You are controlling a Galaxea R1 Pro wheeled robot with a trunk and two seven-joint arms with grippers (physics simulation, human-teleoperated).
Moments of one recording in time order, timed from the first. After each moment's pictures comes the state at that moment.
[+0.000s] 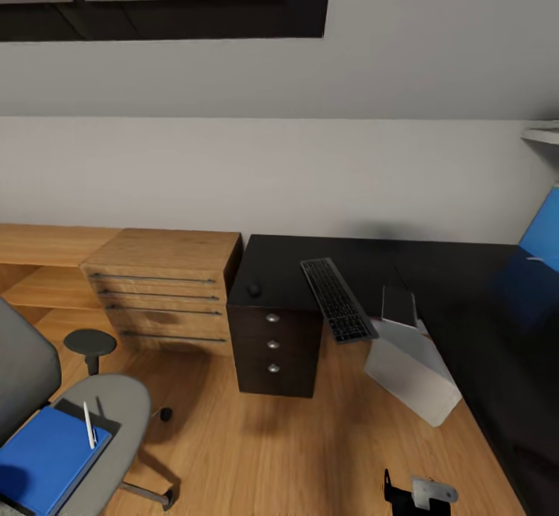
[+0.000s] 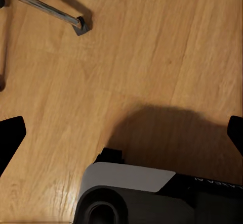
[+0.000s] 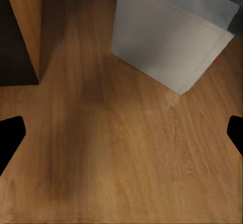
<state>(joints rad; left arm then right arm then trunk) -0.07 -0.05 -0.20 -0.41 0.27 -0.21 0.24 -0.42 -0.03 0.01 -0.01 -0.05 -0.70 -0.23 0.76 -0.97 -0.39</state>
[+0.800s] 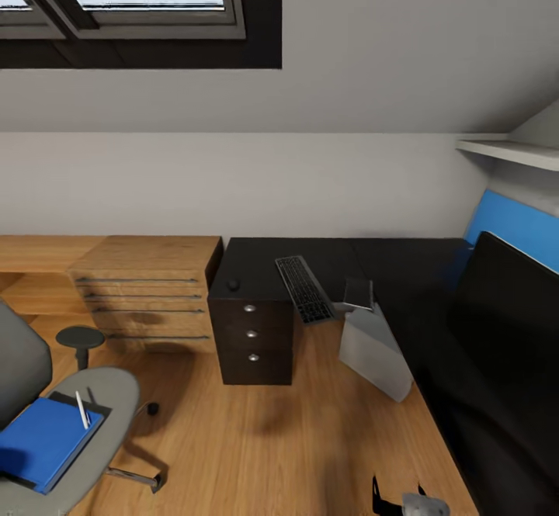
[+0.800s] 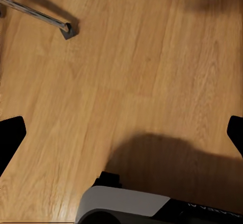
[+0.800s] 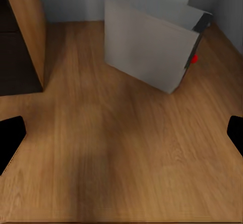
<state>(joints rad) -0.07 -0.05 -0.19 -0.41 0.27 -0.29 0.24 -0.37 0.01 0.01 0.02 -0.04 -0.86 -0.18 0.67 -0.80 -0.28</state>
